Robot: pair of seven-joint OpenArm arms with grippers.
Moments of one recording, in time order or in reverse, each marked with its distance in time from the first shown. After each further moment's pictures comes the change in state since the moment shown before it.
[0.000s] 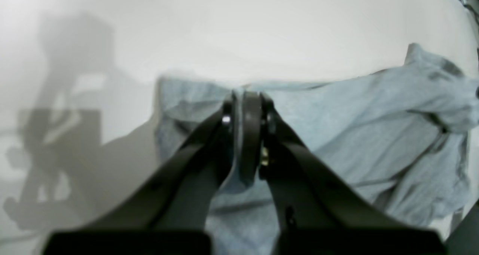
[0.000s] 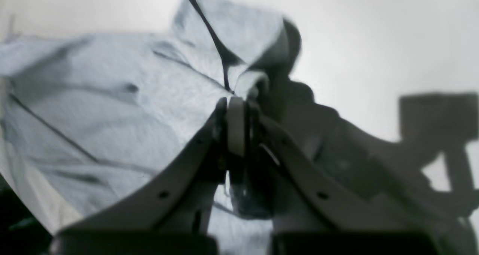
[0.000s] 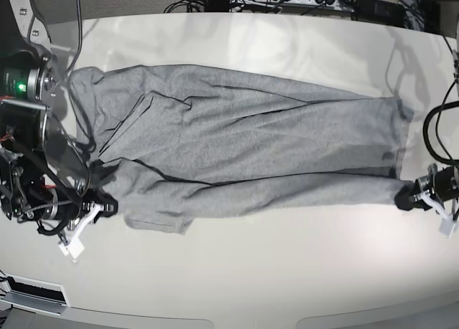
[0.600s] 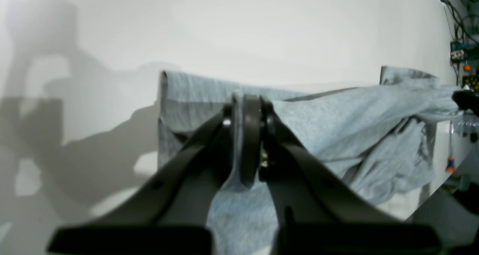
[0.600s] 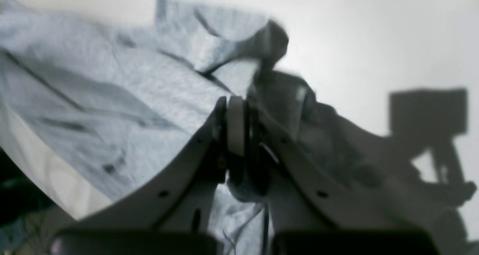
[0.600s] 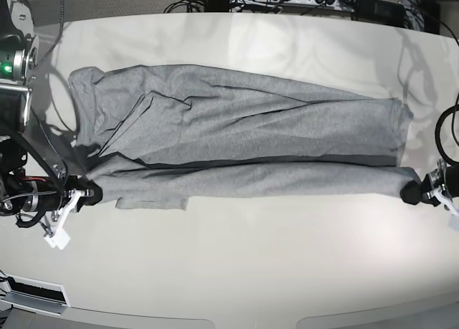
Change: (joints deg) left arm -0.5 -3.2 2.7 0.0 -11.6 -0.5 12.6; right arm -4.7 5.7 -5.9 9.0 10.0 0.2 -8.7
